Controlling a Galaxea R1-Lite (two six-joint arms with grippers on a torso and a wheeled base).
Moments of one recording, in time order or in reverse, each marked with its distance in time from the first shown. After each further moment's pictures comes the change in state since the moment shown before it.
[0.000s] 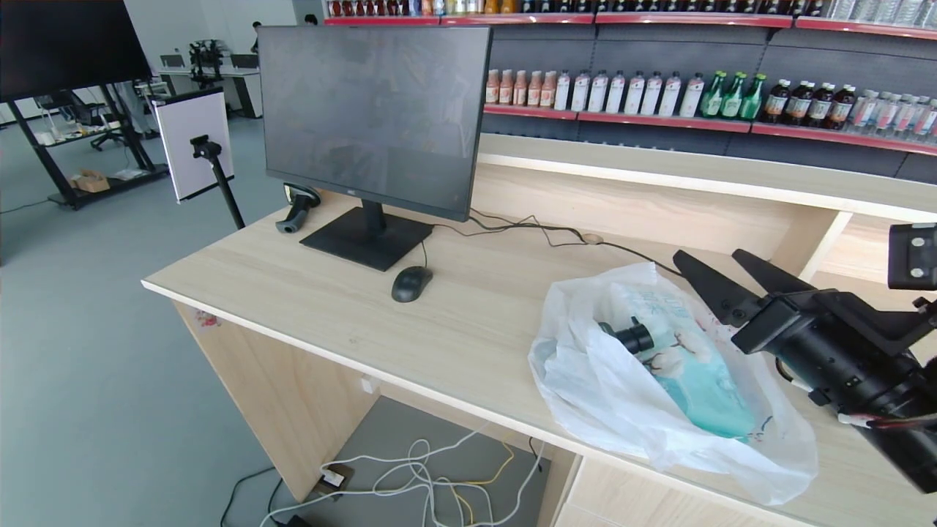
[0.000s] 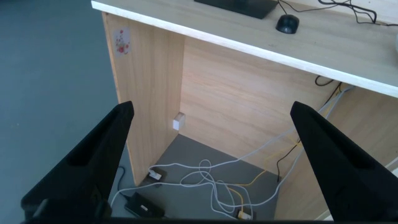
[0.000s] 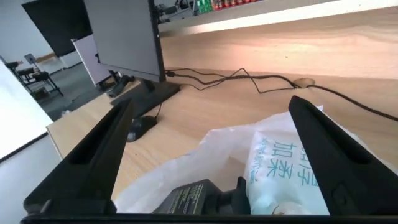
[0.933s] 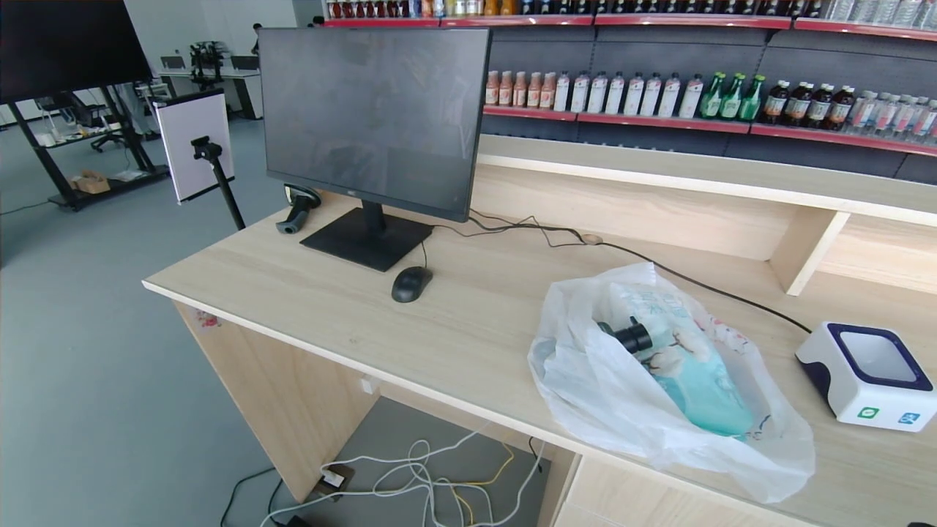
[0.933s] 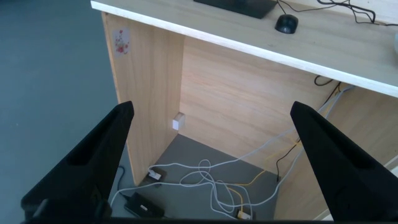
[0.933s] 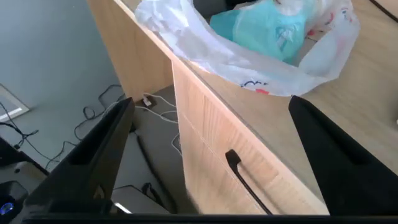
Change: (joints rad) left arm -0.001 0.000 0.000 0.002 0.000 0.000; right arm 0.010 -1.227 0.222 1.427 0.123 -0.295
